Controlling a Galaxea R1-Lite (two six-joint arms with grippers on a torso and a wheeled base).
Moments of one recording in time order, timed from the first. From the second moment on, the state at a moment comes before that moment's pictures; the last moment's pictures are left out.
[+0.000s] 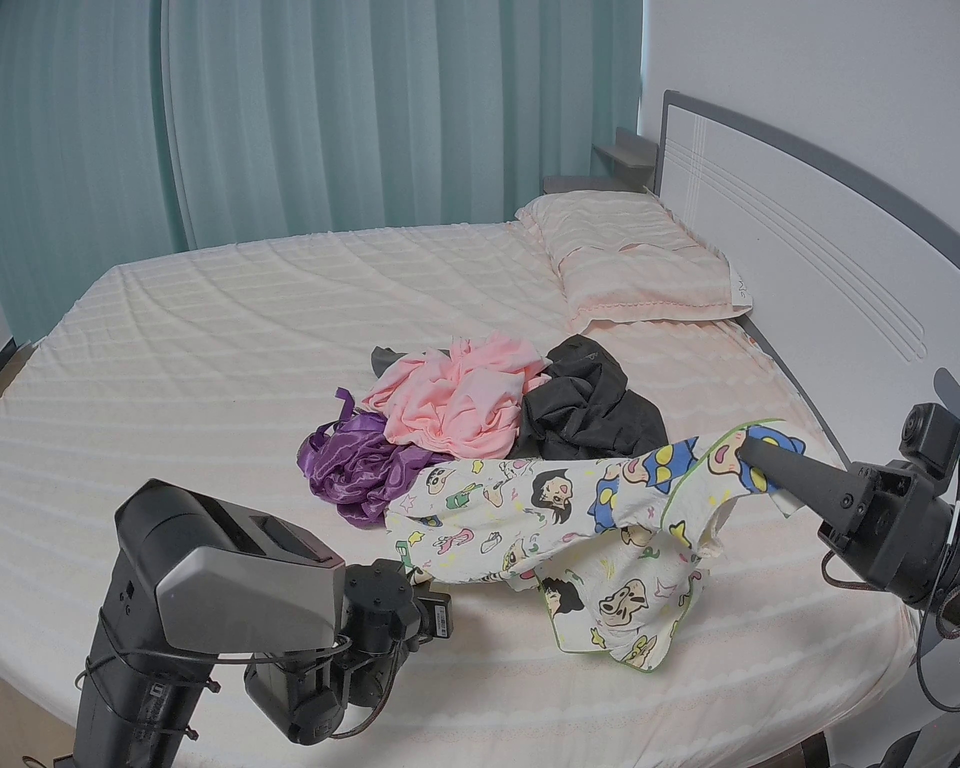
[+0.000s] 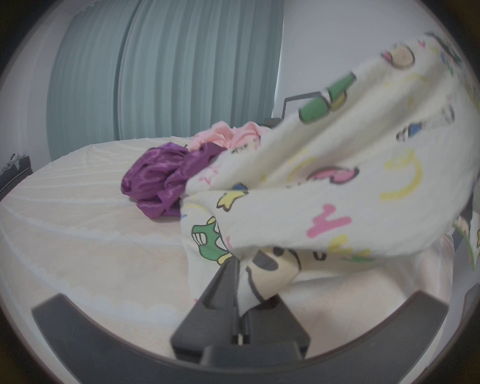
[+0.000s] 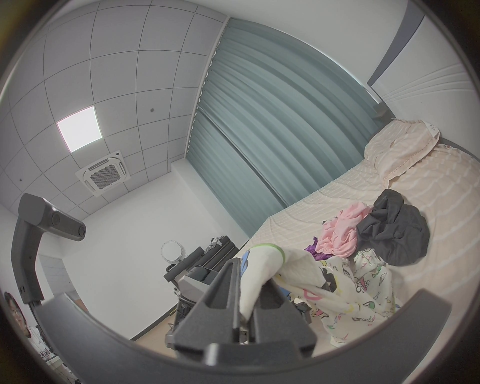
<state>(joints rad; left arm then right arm) -0.65 2.48 -0.56 -1.53 0.41 -0.26 0.69 1.28 -0.29 -1.18 0.23 0.63</state>
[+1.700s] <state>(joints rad) -0.69 1.71 -0.31 -1.20 0.45 -0.55 0.61 1.55 -0.32 -1.21 0.16 0.75</state>
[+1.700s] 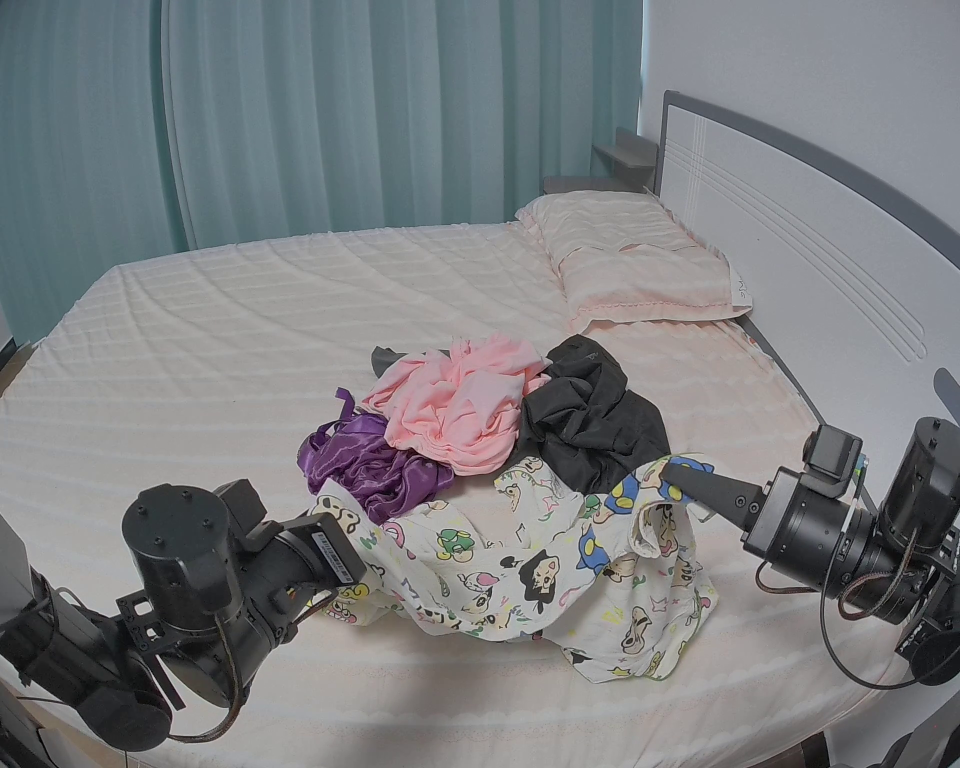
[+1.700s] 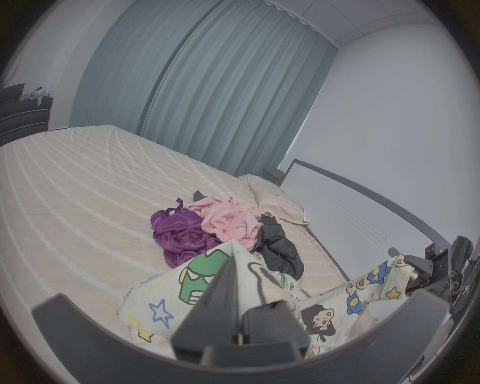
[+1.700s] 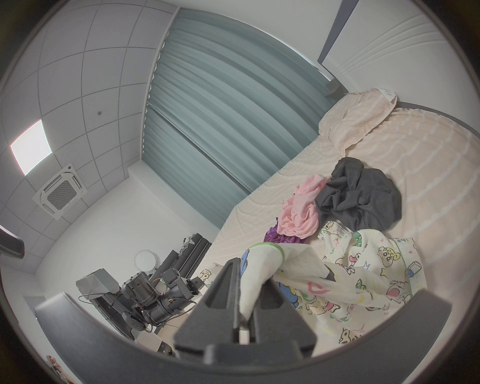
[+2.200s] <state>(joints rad) -0.72 1.70 -0.27 -1.20 0.46 -0.57 0.61 1.53 -0.28 -1.21 0.15 0.75</state>
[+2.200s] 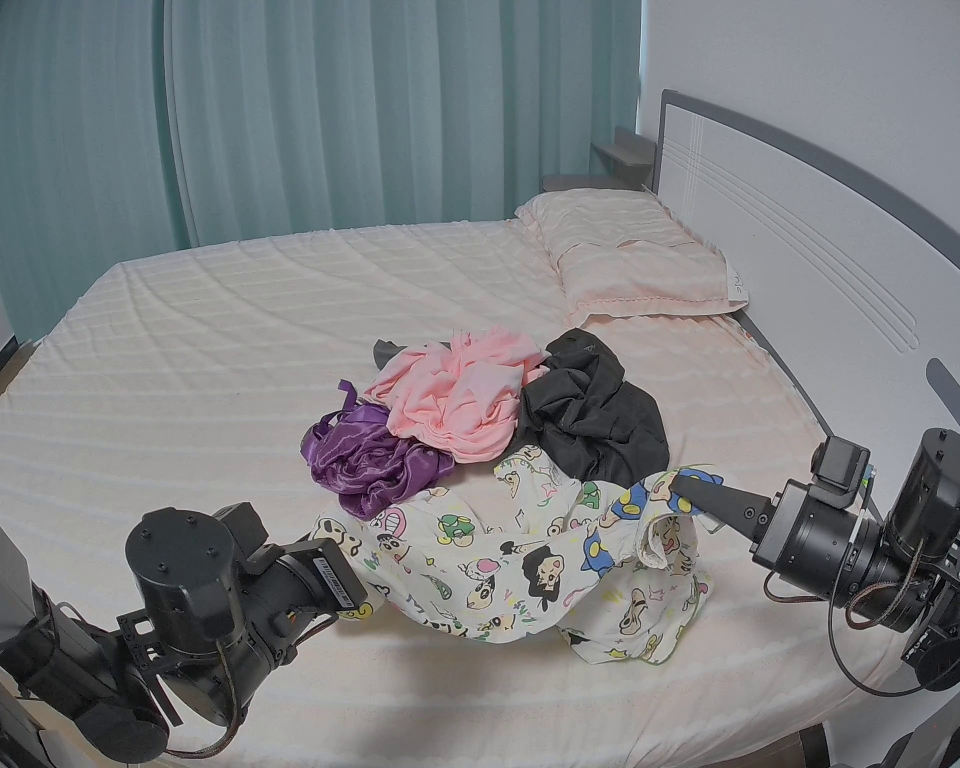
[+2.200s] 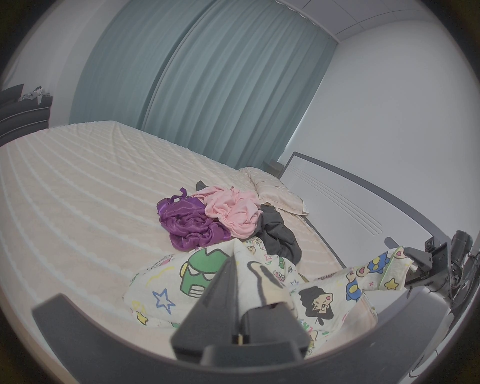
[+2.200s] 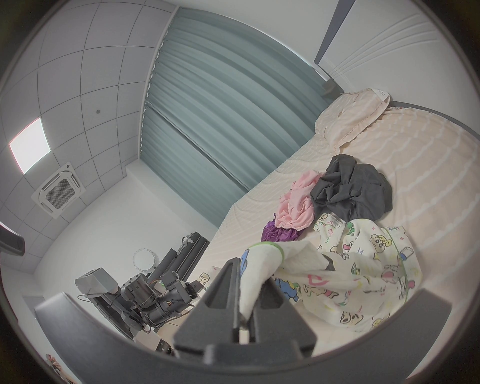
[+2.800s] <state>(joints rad) -0.76 1.67 -0.24 -1.19 0.47 -0.58 0.61 1.51 -0.28 -1.21 0.16 0.75</state>
